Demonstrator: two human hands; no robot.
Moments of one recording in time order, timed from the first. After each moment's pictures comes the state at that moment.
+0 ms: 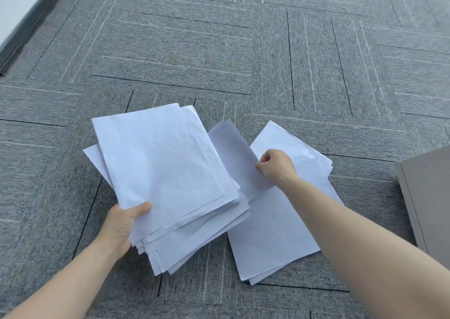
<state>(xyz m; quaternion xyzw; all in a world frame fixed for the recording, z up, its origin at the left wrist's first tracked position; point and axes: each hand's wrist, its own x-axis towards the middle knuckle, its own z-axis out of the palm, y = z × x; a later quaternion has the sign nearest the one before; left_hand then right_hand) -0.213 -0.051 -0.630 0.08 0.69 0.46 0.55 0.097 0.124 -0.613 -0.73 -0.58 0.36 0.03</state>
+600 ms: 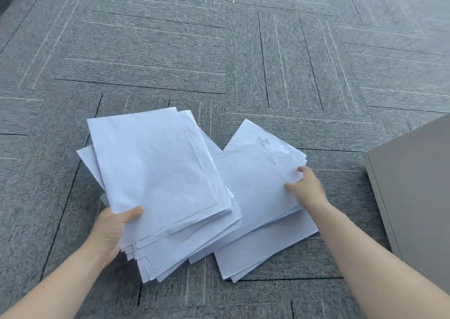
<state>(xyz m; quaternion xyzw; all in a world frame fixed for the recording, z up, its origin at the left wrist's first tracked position) -0.194 -0.040 -0.638 0.09 0.67 0.44 0.59 0.215 0.071 -0.609 -0.82 -0.42 0.37 0.08</state>
